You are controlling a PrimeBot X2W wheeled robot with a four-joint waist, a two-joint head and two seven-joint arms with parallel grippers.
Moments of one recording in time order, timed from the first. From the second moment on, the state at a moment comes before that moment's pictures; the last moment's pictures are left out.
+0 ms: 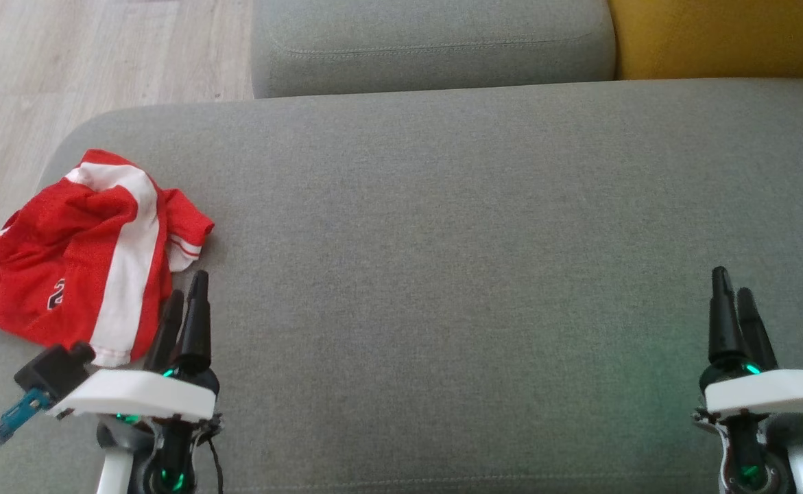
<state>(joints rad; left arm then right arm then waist) -0.05 0.05 -0.06 0.20 -0.88 -0.11 -0.06 0.00 -0.06 -0.09 0.17 0.84 0.13 -0.01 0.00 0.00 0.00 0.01</state>
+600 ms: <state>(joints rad) -0.05 0.07 -0.09 0.17 -0.65 -0.09 -0.11 0.01 -0.07 -0.07 0.15 0.60 0.13 -0.03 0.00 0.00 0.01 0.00</state>
